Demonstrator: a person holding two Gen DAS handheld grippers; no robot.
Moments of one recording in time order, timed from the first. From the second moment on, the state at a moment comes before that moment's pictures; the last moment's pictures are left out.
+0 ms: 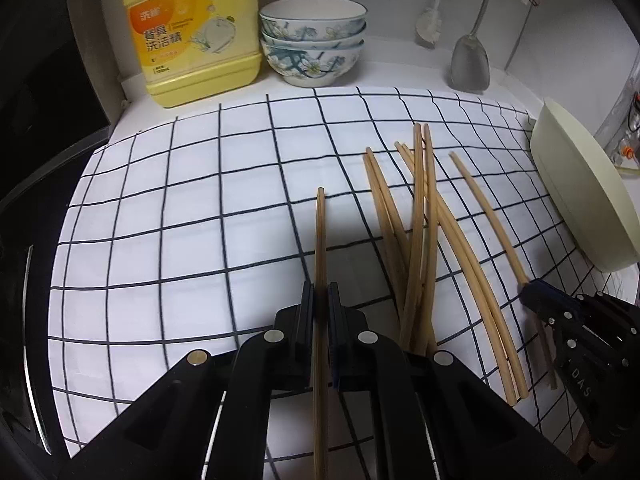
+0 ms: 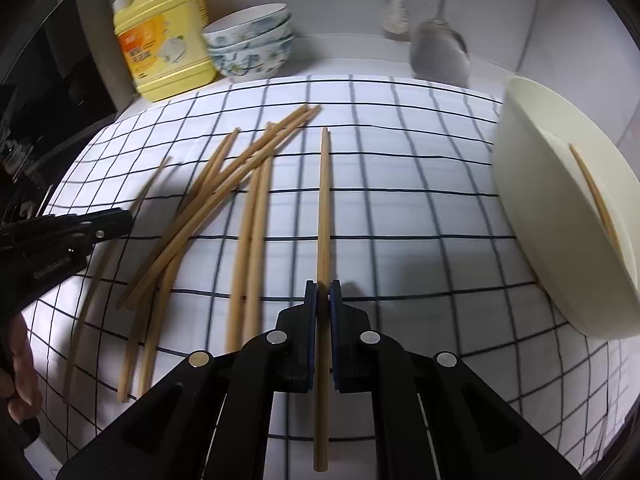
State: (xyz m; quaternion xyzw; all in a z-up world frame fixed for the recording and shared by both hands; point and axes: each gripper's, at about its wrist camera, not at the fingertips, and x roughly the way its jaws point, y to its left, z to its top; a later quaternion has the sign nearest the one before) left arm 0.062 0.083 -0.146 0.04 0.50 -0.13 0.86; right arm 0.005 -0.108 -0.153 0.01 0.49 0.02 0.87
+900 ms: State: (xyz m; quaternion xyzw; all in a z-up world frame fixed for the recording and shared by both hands) left arm 0.016 0.004 -0.027 0.06 0.42 -0.26 0.86; right arm -0.073 -0.206 -0.025 0.08 0.40 -0.10 0.91
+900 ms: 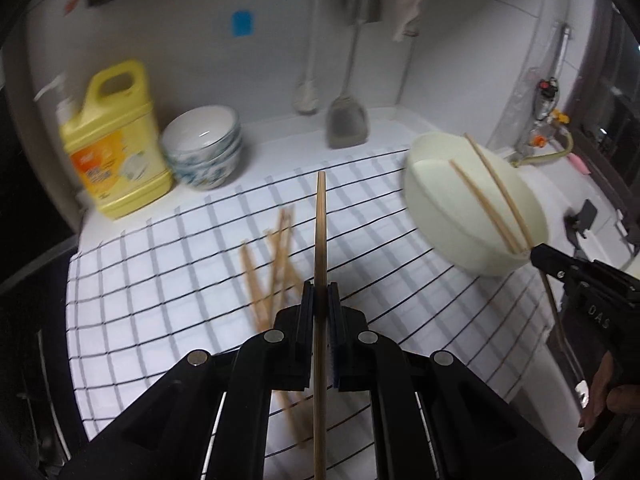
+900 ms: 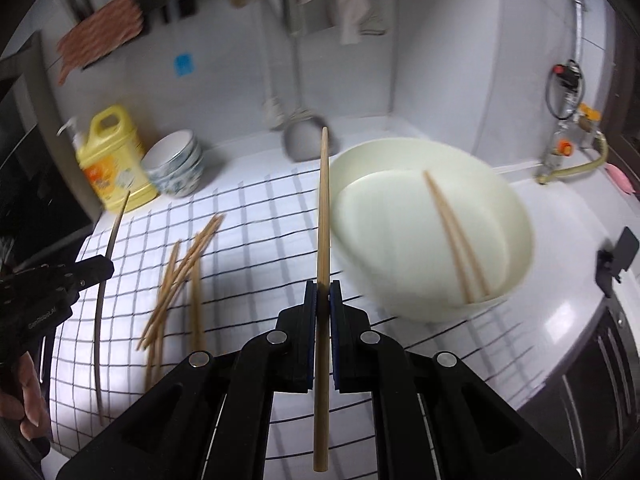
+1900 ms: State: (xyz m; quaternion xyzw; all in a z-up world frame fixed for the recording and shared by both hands) left arm 0.091 -0.282 -0.050 0.05 0.47 -0.28 0.84; right arm 0.020 -0.410 -0.082 0.13 0.47 -0.05 0.87
